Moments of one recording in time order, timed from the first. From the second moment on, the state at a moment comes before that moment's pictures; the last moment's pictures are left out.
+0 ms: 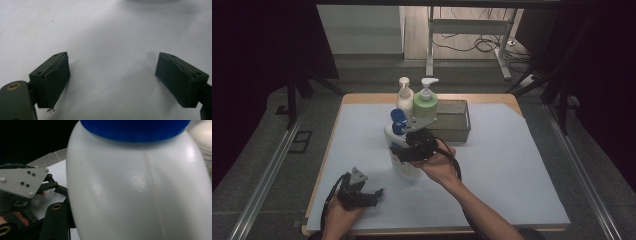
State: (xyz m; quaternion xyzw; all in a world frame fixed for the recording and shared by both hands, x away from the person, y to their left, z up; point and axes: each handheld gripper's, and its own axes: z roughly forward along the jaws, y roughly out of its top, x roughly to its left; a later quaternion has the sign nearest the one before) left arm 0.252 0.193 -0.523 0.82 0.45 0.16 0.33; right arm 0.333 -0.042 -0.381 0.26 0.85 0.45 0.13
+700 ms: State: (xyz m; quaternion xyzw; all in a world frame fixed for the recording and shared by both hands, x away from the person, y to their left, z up) left arm 0.252 0.193 -0.523 0.82 0.45 0.16 0.33; right arm 0.338 -0.110 -0.362 0.30 0.83 0.44 0.15
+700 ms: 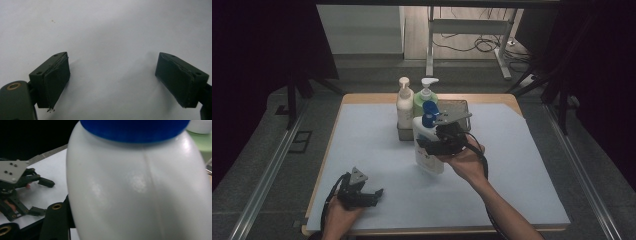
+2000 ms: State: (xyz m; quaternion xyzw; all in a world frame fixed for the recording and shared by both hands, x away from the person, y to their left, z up) left arm 0.252 0.193 -0.523 0.82 0.45 0.16 0.33; right arm 0.380 -0.176 -0.326 0.39 0.79 0.43 0.22
